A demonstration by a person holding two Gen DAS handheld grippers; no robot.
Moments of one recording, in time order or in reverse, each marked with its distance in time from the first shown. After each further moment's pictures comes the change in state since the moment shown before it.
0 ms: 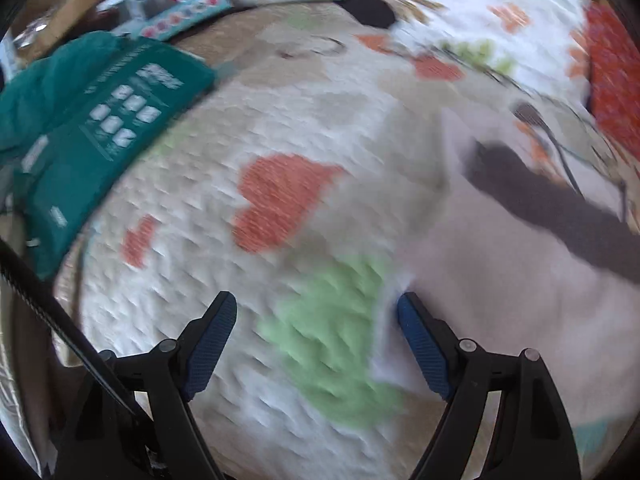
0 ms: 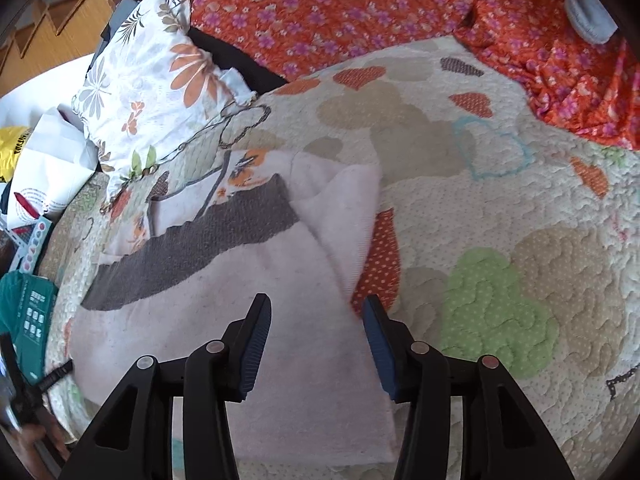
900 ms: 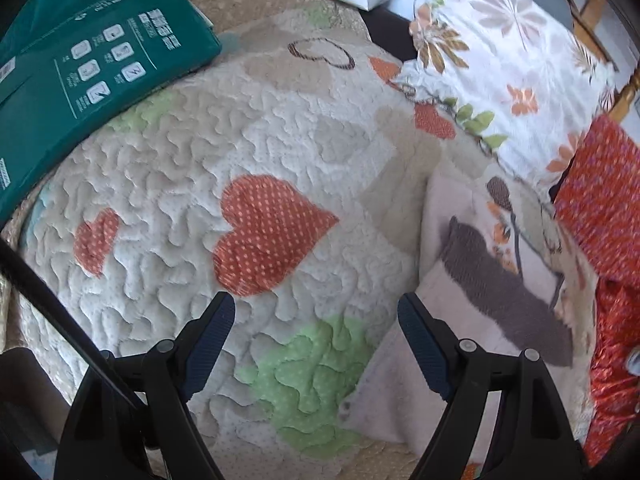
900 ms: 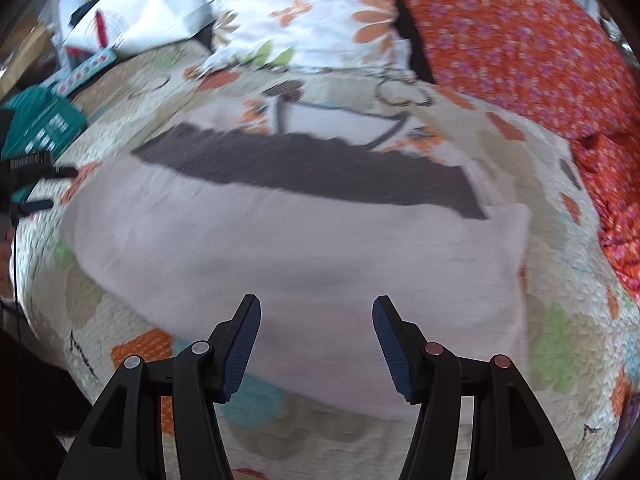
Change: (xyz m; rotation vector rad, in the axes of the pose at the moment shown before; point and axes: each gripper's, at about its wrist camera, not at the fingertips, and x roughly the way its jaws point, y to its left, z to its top) left arm 0.016 0.040 0.030 -0.240 0.059 -0.329; right arm 0.012 0.156 -0.069 -0.548 0.103 -0.015
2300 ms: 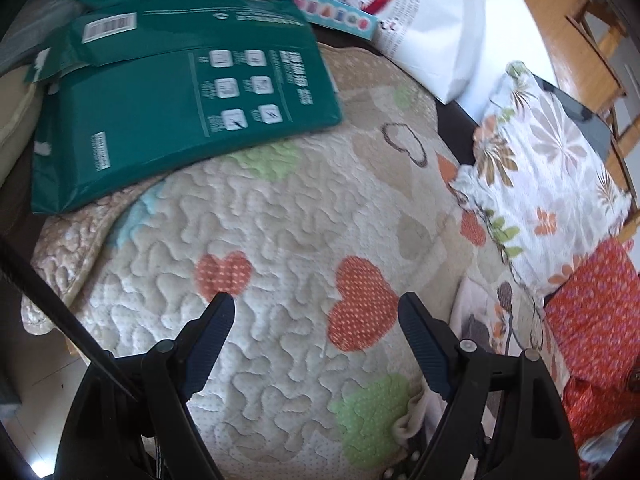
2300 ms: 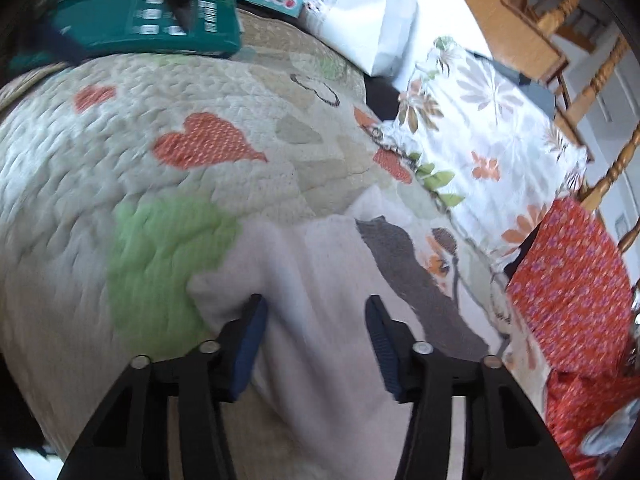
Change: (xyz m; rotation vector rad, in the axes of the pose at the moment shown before) left arm -0.053 0.094 0.016 -0.296 -0.161 -0.003; right arm 0.060 0.258 0.039 -0.605 -0.221 -0.212
